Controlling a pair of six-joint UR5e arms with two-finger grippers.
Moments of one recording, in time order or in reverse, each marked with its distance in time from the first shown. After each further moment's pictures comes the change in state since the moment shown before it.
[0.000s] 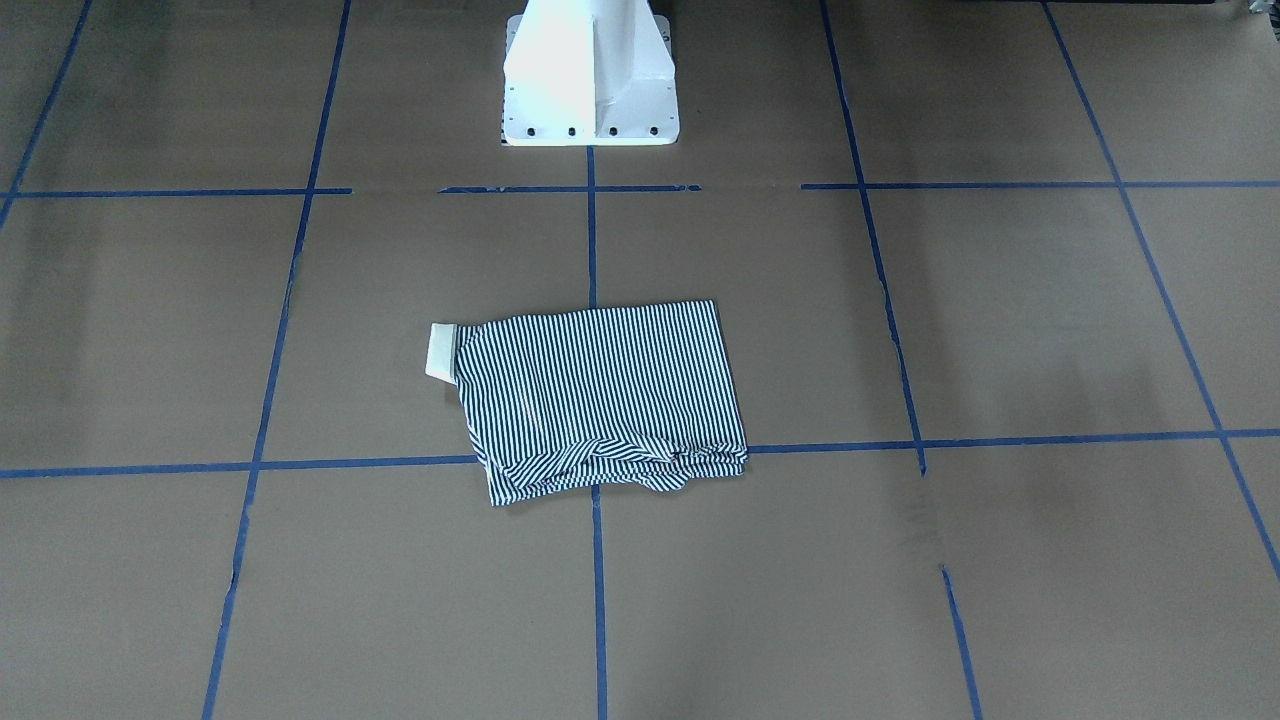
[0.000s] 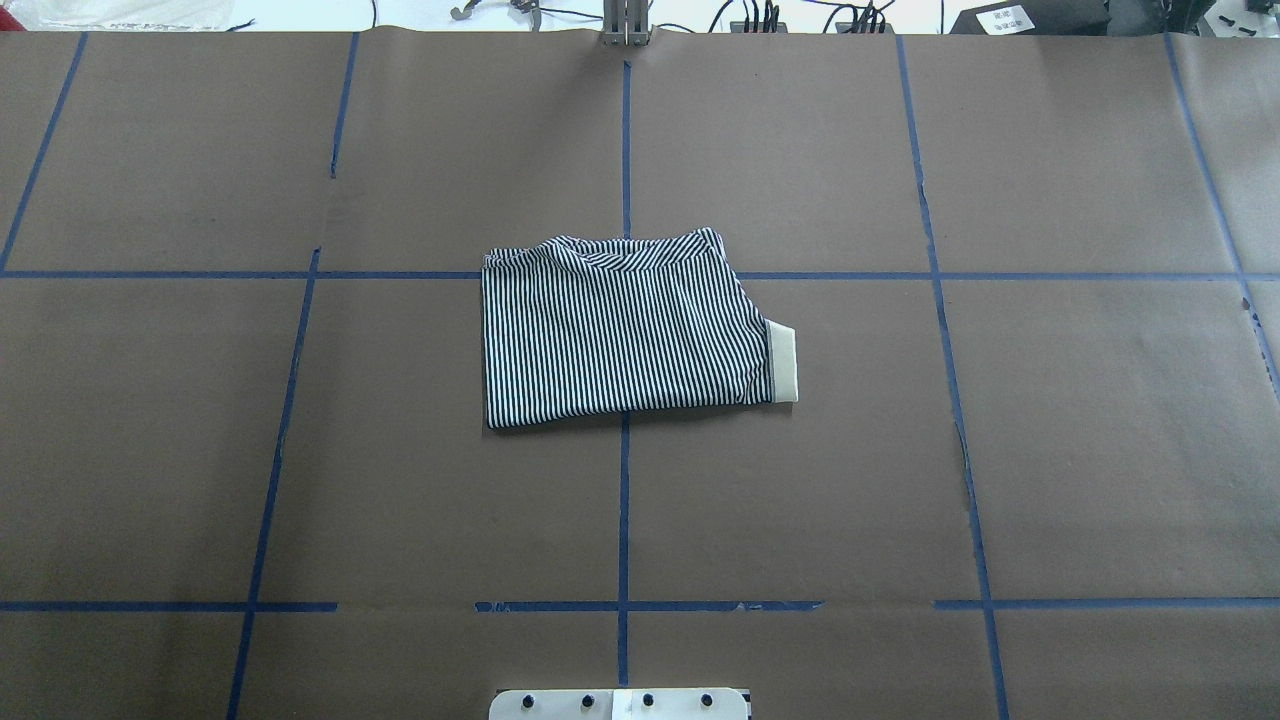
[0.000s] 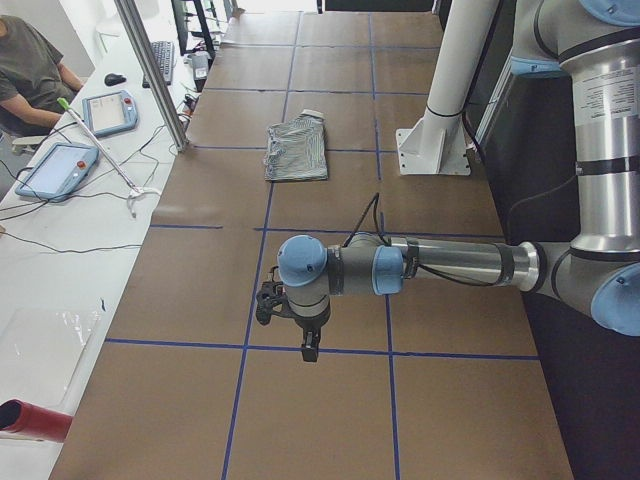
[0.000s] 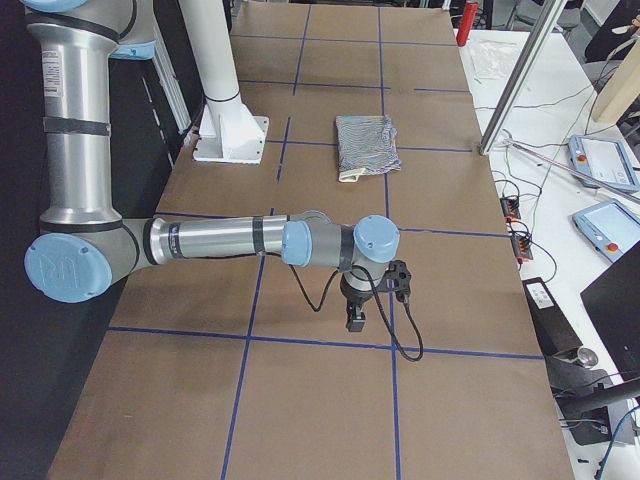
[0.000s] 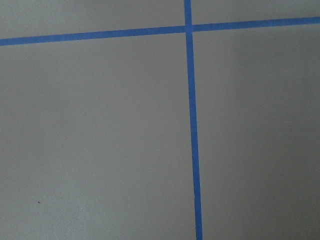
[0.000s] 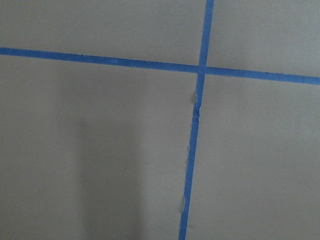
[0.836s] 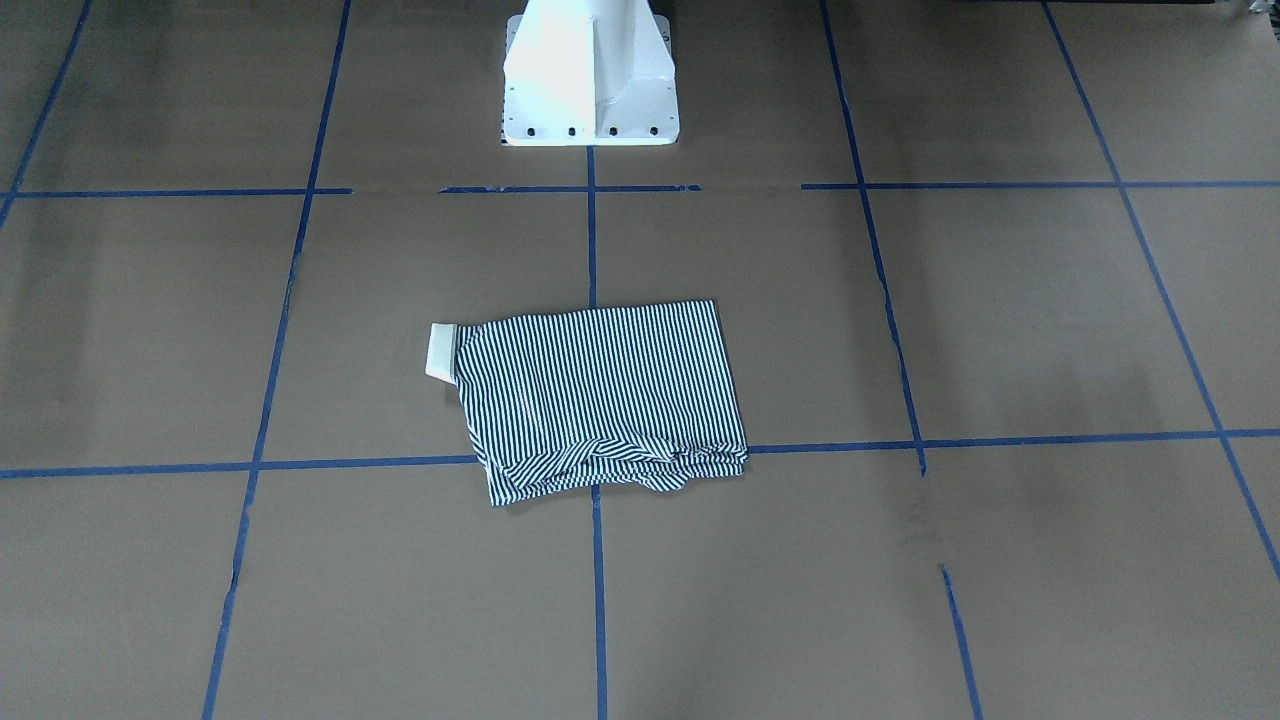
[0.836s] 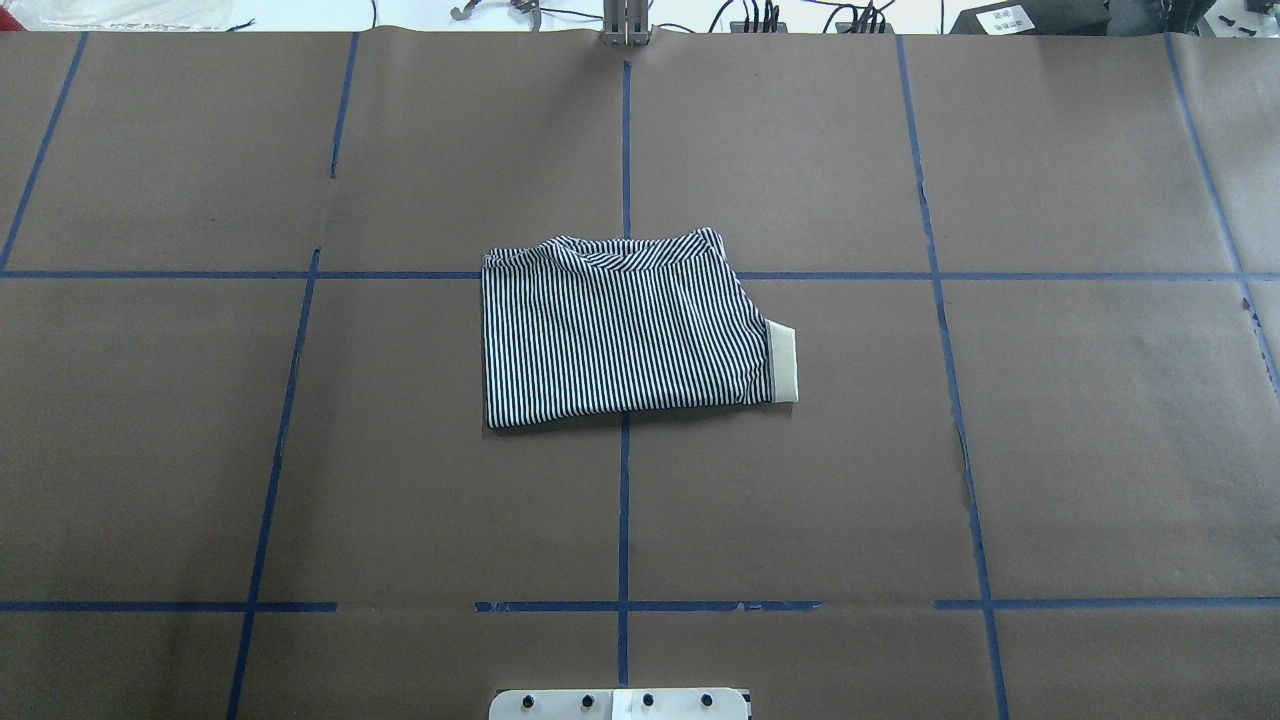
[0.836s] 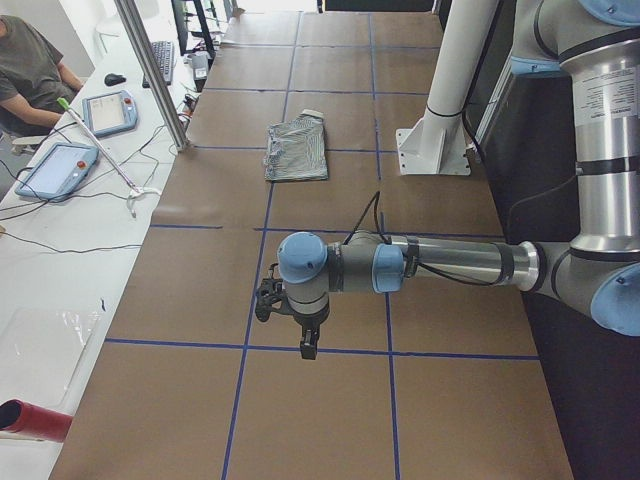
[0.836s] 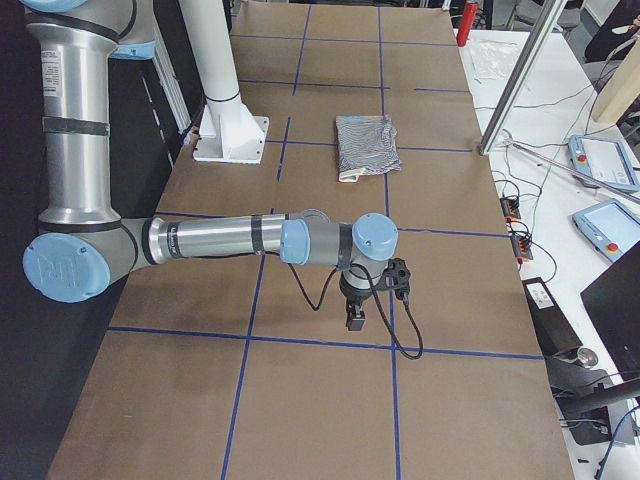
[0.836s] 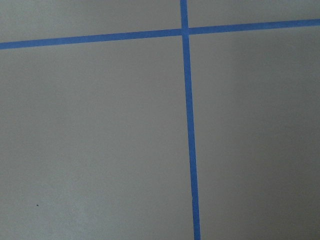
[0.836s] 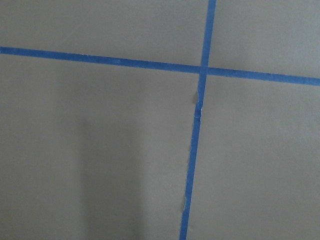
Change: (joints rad) left arm 0.000 -0.003 -0.010 -0.004 0.000 0.000; right arm 0.001 -0.008 0.016 0.000 0.000 -0.005
